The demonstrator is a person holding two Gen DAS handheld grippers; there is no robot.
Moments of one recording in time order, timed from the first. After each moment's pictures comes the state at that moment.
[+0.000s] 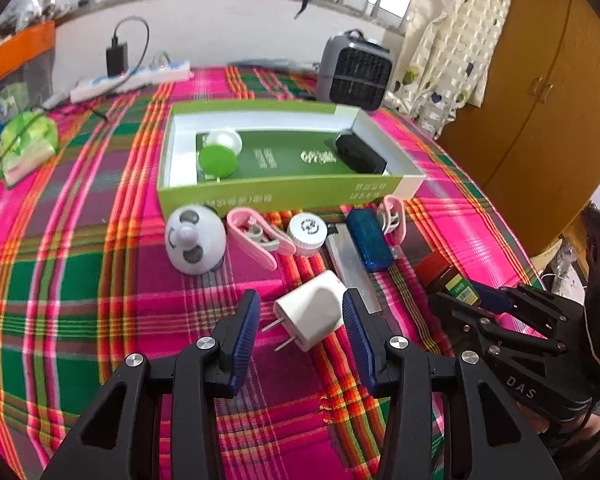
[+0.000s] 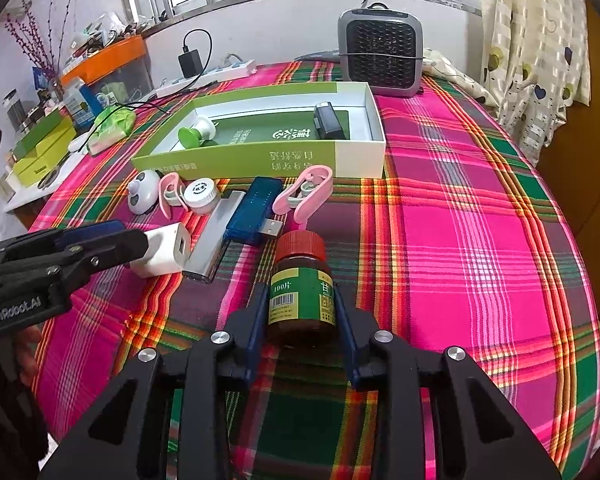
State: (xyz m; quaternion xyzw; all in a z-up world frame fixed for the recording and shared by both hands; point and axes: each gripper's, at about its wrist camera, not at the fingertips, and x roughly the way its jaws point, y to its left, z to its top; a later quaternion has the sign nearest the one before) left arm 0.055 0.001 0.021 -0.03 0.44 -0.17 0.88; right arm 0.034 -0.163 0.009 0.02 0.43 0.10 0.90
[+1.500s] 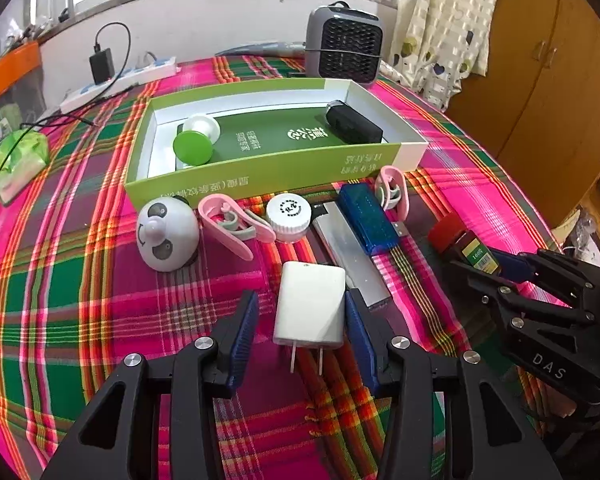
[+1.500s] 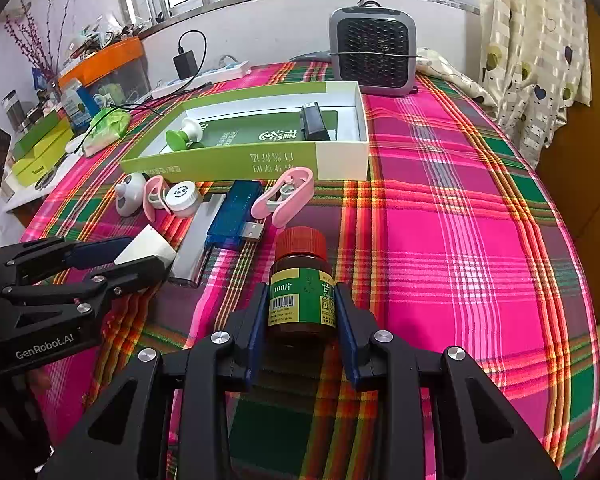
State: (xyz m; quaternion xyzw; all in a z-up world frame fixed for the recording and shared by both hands) left arm 0.056 -0.026 0.010 0.02 0.45 -0.16 0.88; right arm 0.042 -0.176 0.006 0.02 0.43 0.11 0.90
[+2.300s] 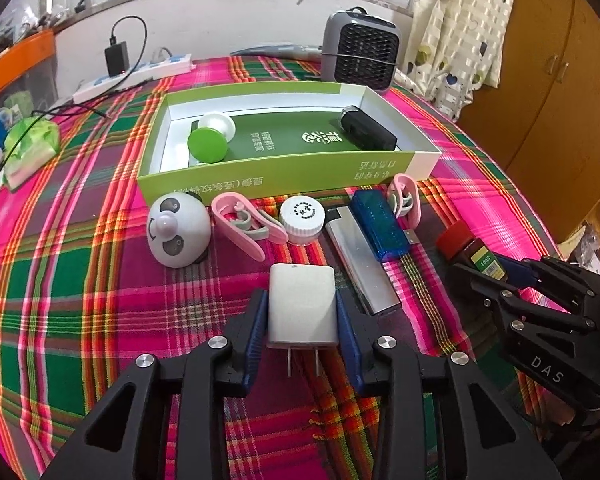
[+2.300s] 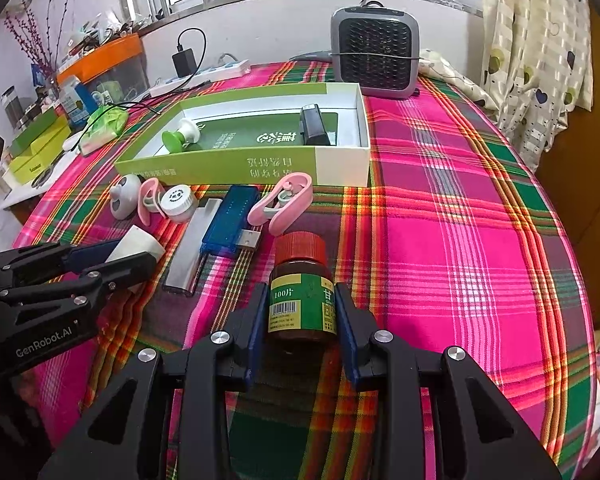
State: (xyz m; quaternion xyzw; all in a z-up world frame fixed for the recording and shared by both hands) left arm 0.055 -0.022 0.009 0.01 0.45 -0.14 0.88; right arm 0.048 -0.173 0.005 0.01 0.43 0.10 0.90
